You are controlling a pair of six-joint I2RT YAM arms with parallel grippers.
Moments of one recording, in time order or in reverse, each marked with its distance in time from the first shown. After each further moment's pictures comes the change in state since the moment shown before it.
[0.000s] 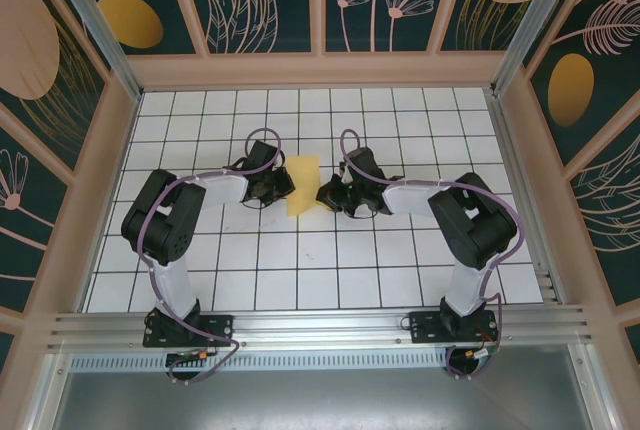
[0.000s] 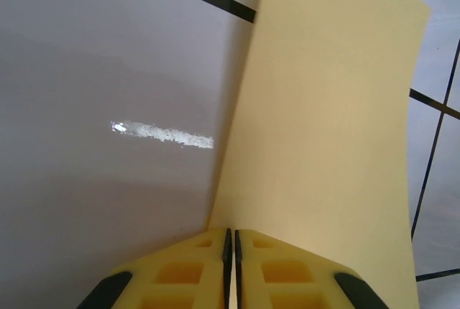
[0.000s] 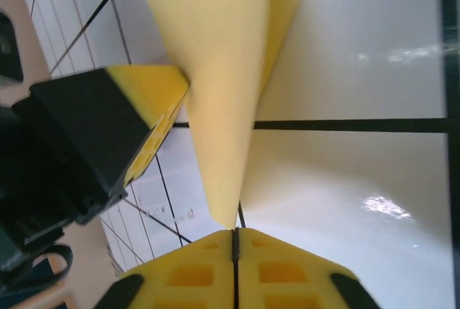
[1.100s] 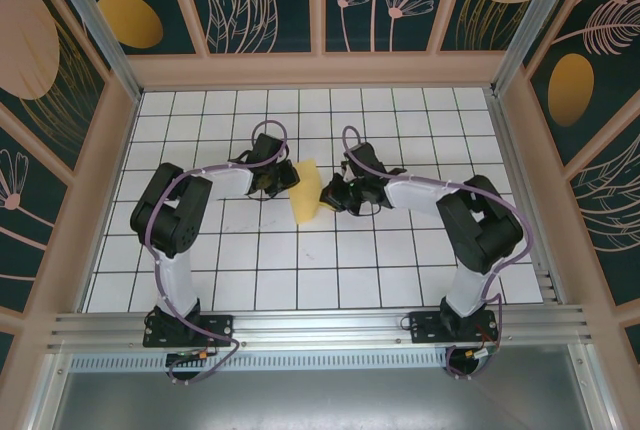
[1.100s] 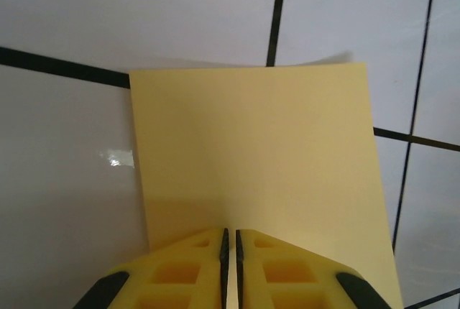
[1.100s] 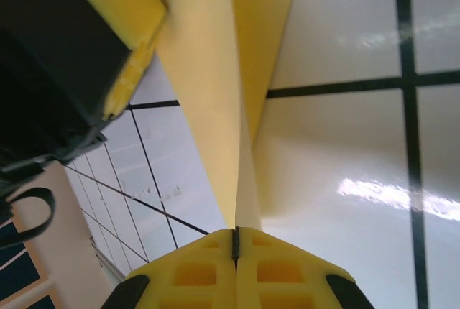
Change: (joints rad) left arm 0.000 0.078 0.094 0.014 0.002 0.069; right arm -0.001 -0.029 0.075 -0.204 -0.005 -0.061
